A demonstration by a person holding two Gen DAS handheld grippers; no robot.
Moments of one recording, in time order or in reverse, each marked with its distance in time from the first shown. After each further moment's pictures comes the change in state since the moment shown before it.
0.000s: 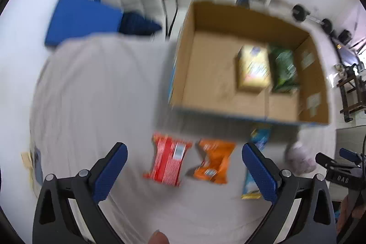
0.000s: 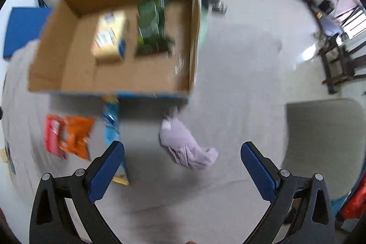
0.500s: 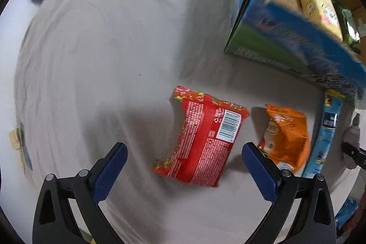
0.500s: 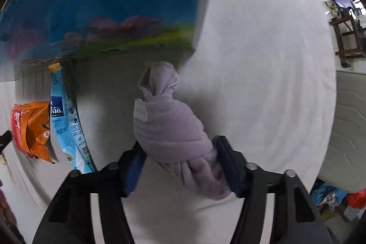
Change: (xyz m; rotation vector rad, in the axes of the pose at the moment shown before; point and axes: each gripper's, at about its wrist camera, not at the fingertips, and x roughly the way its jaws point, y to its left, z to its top) left arm 0.135 0.033 -0.032 -0.028 0.239 0.039; right arm 0.124 -0.003 -0.006 0.055 0.208 0.039
